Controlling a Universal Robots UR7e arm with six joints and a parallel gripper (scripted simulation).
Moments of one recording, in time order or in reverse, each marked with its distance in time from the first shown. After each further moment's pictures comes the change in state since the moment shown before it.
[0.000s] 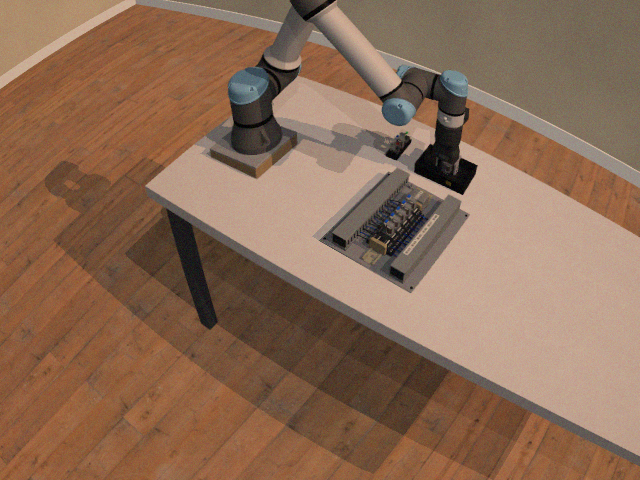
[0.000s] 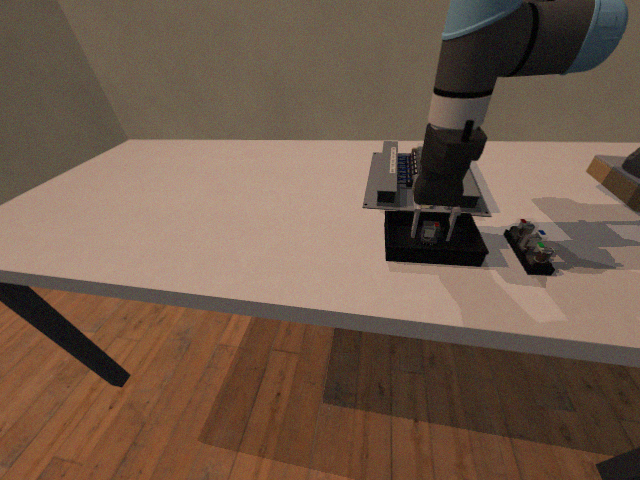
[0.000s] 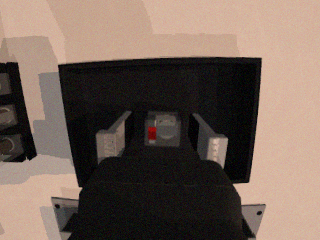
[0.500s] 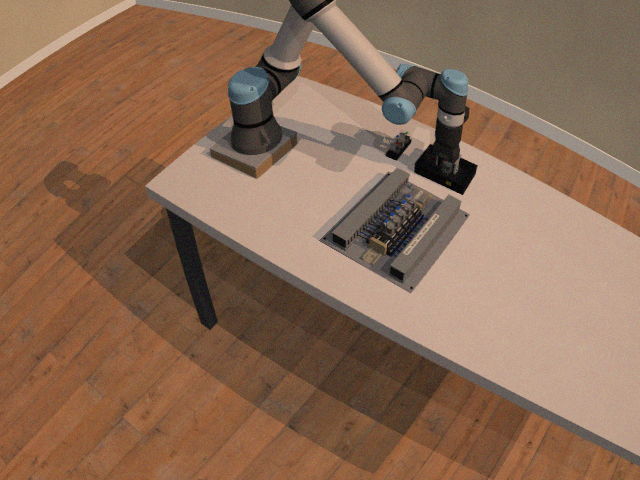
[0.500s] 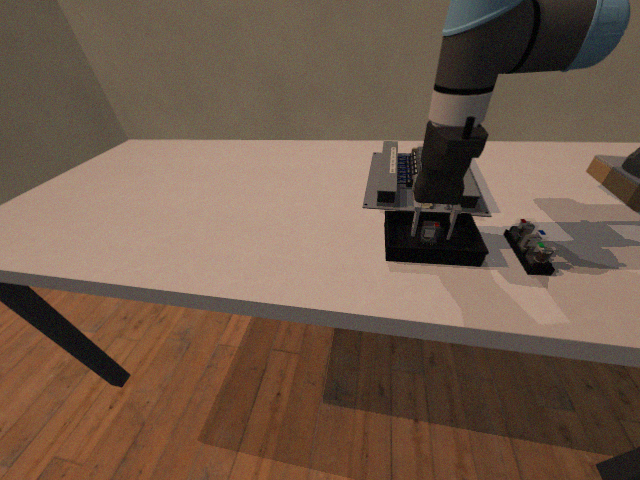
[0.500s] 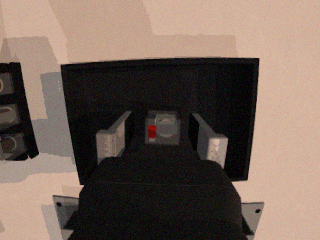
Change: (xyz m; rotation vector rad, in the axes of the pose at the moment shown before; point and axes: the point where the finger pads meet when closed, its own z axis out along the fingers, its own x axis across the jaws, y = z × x) arm 0.000 0.000 -0.004 0.000 0.000 0.000
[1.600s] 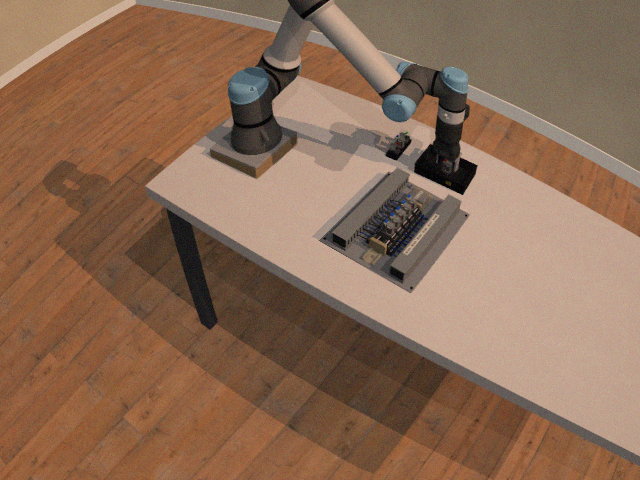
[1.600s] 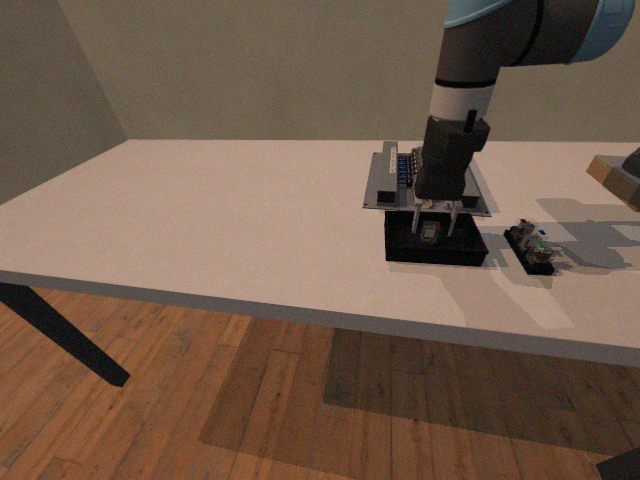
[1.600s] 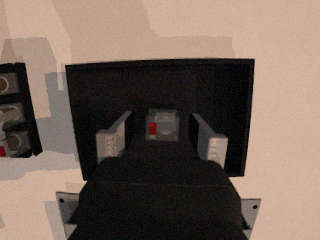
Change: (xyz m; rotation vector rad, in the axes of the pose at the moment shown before) arm 0.000 0.000 -0.008 0.000 0.000 0.000
